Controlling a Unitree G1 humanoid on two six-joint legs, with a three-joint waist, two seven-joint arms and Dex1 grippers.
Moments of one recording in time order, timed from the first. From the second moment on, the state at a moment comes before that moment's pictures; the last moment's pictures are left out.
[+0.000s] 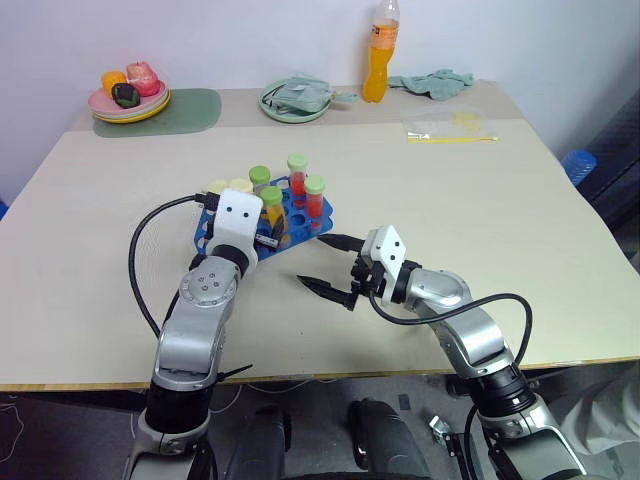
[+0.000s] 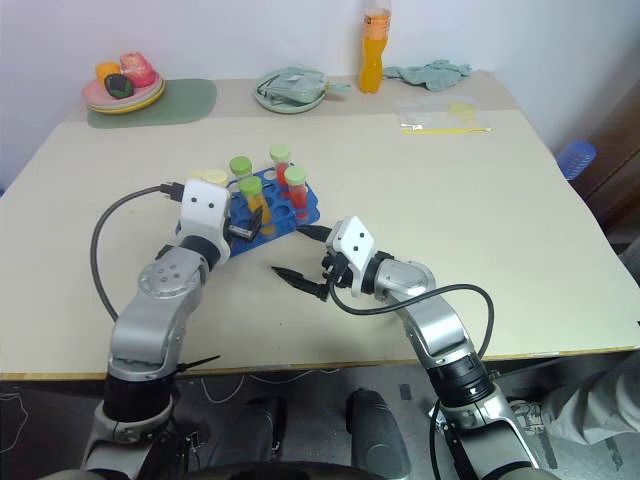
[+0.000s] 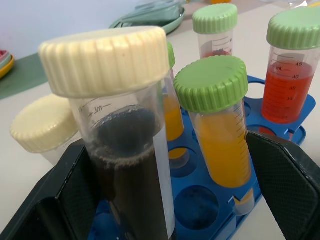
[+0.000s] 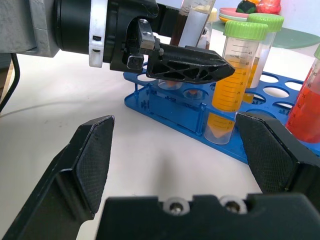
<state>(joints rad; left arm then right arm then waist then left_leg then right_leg) -0.33 0.17 -0.05 -0.48 0.08 0.83 -0.13 -0.36 -0.32 0.26 -0.15 0.24 0.27 0.77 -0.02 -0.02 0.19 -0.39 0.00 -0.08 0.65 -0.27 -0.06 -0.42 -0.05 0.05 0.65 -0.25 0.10</state>
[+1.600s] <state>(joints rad) -0.34 0.19 0.05 -0.55 -0.07 0.93 -0.13 -0.37 -0.30 0.26 -0.13 0.24 0.26 0.78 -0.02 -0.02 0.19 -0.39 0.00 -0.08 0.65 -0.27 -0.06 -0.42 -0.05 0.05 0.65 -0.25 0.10</state>
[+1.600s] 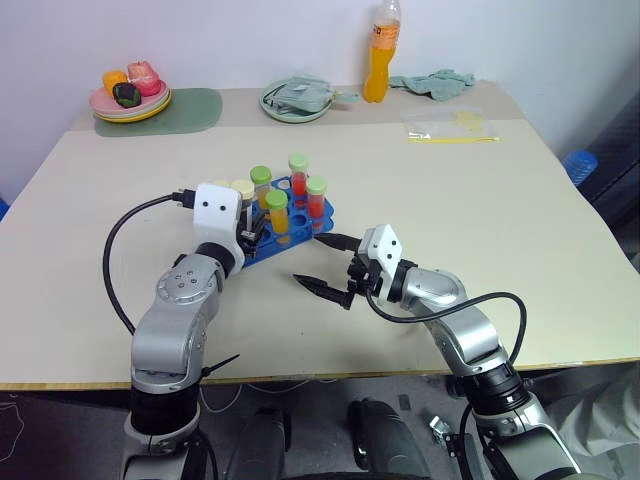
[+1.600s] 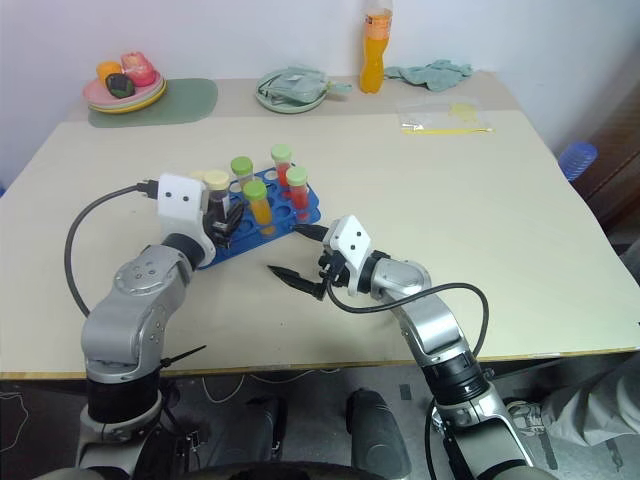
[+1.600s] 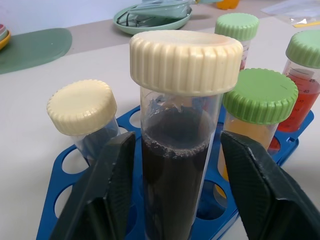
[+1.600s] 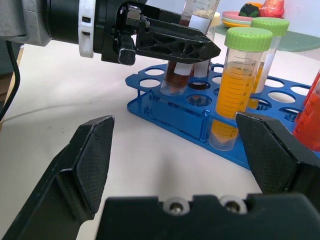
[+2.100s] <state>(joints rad) -0.32 0.19 0.05 -0.55 -0.08 0.89 -0.13 -0.38 -0.29 0.26 -0.12 0.24 0.25 0.78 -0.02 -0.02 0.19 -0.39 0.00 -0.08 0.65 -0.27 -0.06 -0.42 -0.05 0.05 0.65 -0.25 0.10</state>
